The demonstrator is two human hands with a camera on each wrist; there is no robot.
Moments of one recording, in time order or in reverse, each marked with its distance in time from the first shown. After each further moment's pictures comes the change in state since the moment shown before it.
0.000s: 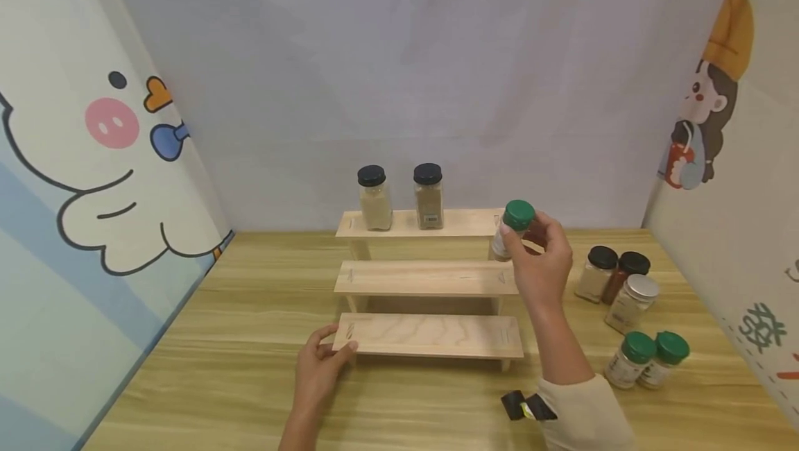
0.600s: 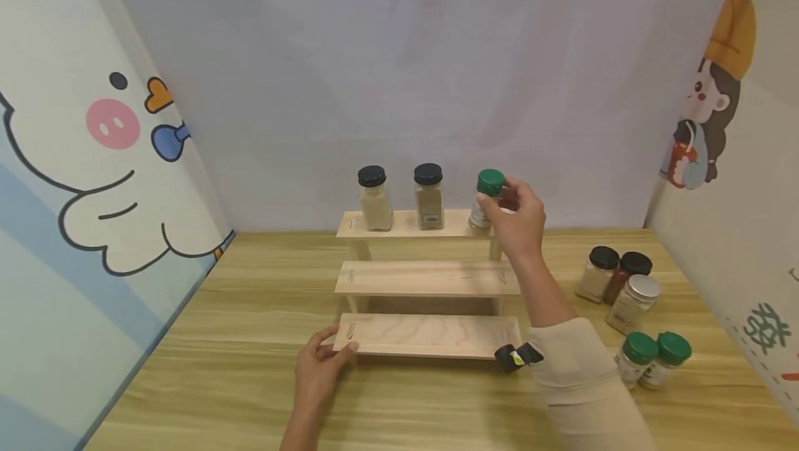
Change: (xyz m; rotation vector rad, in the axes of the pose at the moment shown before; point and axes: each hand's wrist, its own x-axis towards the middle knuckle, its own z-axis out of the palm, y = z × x) left_hand 0.001 -0.004 0.000 0.010 0.019 -0.015; right_hand 0.049 -0.002 0.032 -0.071 -0.180 -0.004
